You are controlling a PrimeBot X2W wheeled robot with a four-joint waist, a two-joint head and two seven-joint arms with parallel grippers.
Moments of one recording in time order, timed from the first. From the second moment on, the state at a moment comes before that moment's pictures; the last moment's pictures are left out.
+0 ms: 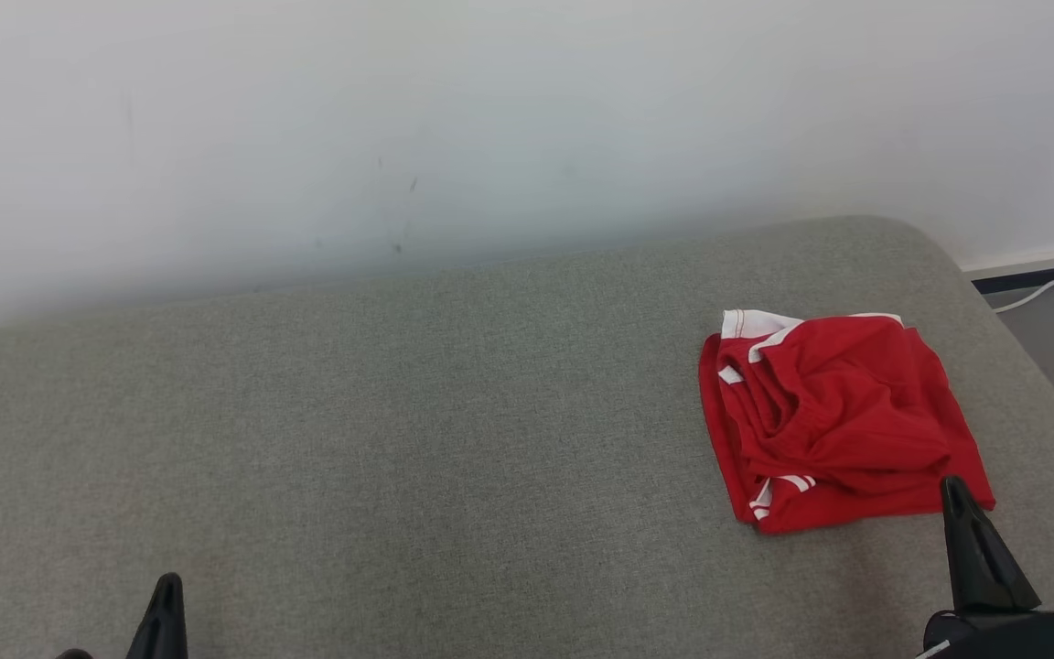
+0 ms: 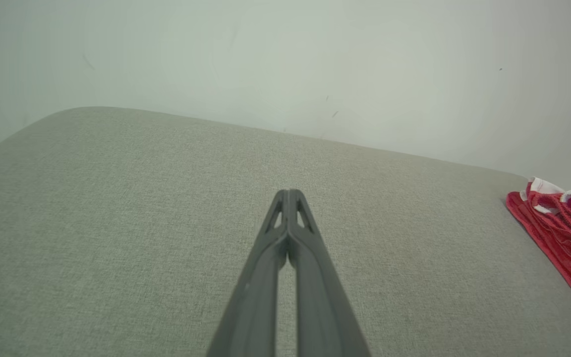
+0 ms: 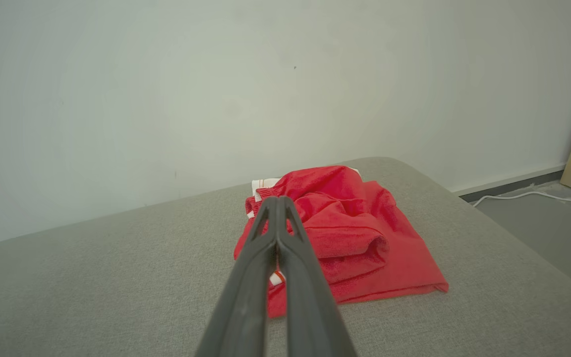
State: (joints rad) left arm 0.16 0.18 -0.12 -0.02 -0.34 0.12 -0.07; right arm 0.12 -0.34 0.13 -0.01 0.61 -0.11 -0.24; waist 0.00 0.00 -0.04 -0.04
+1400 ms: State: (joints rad) left arm 0.07 0.12 -0.02 0.12 -0.91 0.02 0.02; right arm 0.04 -0.21 0.01 0.13 1.06 -0.02 -0.07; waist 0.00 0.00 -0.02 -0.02
